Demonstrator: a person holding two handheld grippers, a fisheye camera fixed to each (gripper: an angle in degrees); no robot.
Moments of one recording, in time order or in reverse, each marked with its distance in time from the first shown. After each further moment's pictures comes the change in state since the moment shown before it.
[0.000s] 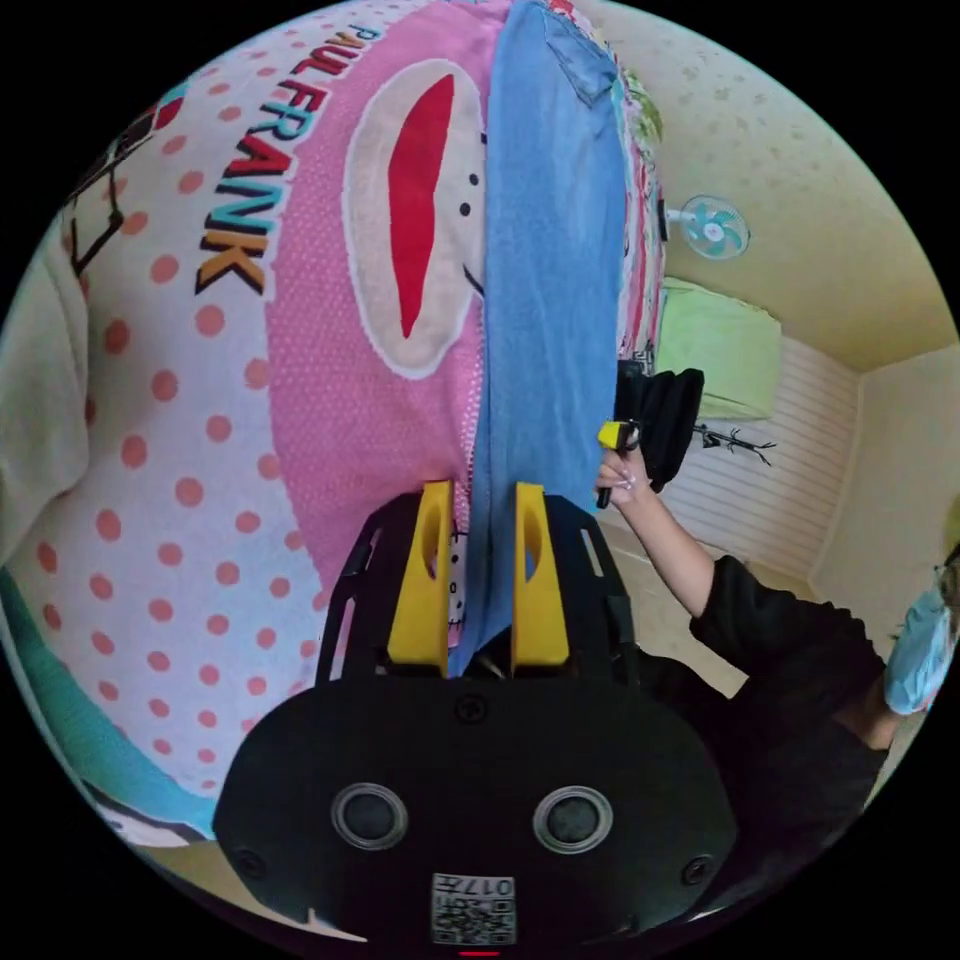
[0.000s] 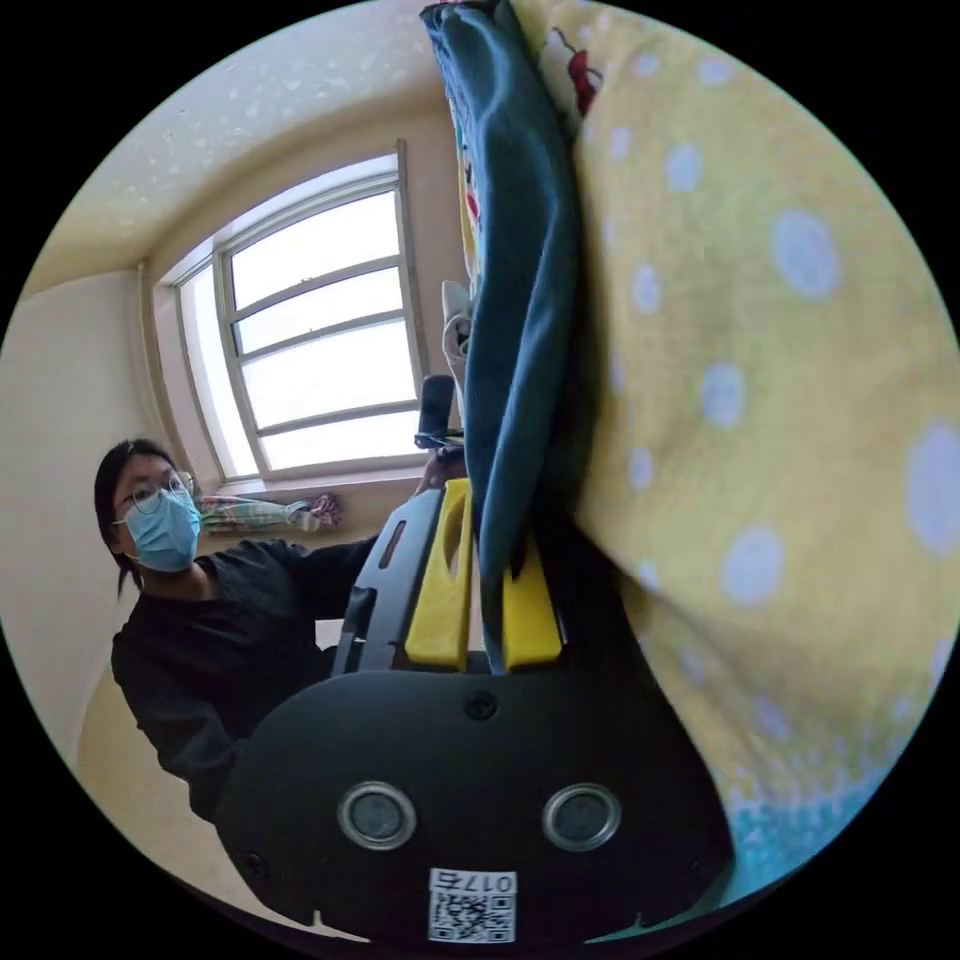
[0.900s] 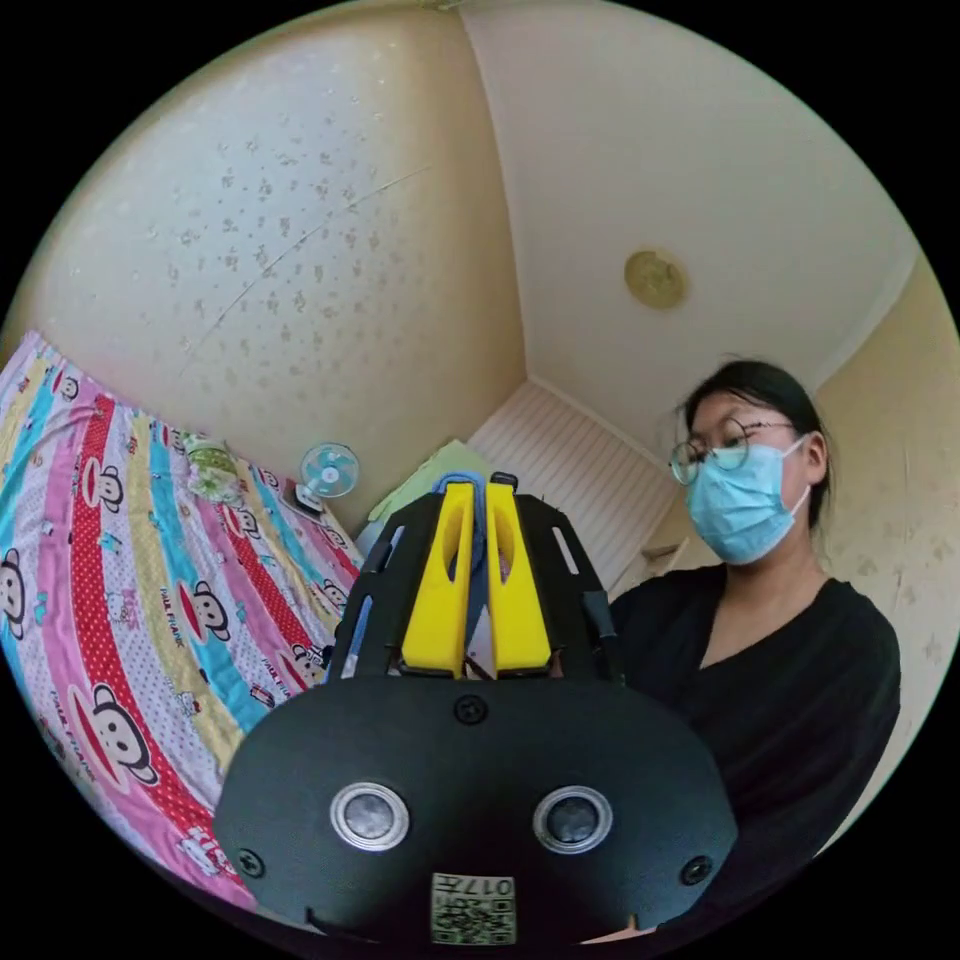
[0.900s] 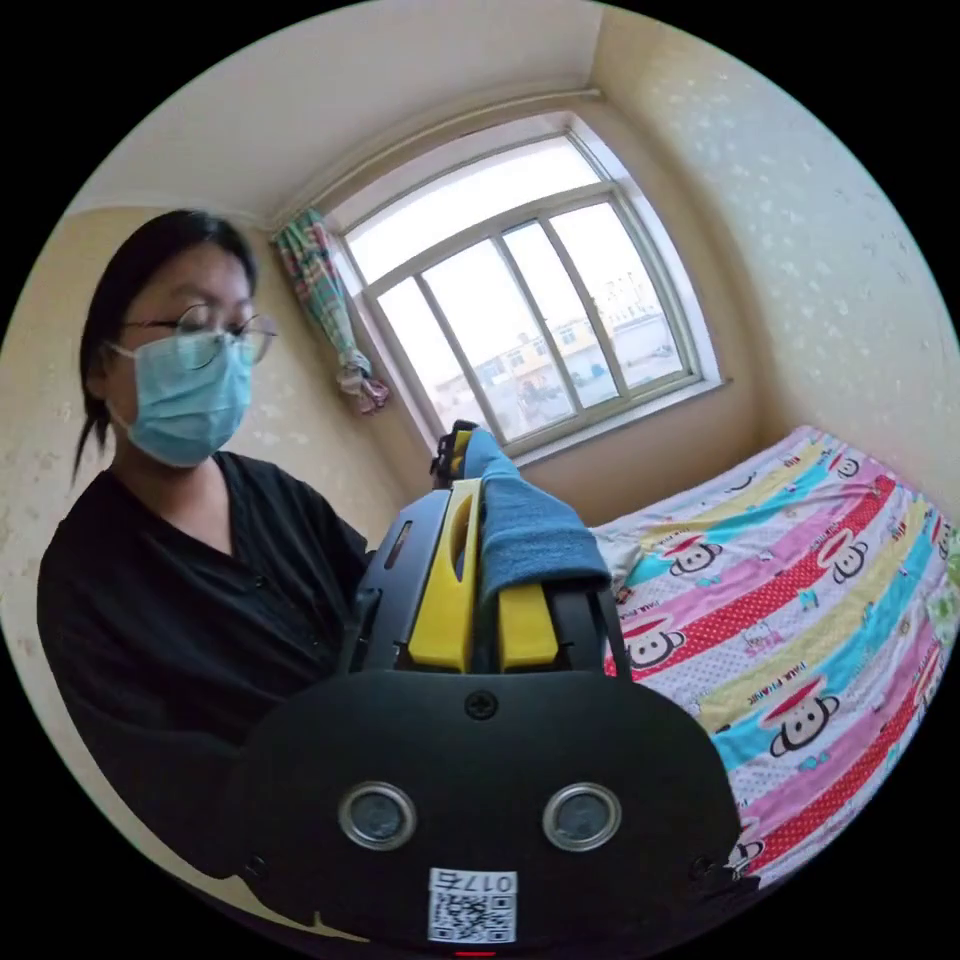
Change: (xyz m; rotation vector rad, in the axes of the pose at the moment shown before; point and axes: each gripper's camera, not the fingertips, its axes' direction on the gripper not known) left arm 0.489 0.244 -0.038 0.758 0.363 0.904; right arm -0.639 0.177 0.012 -0.023 0.499 -0.986
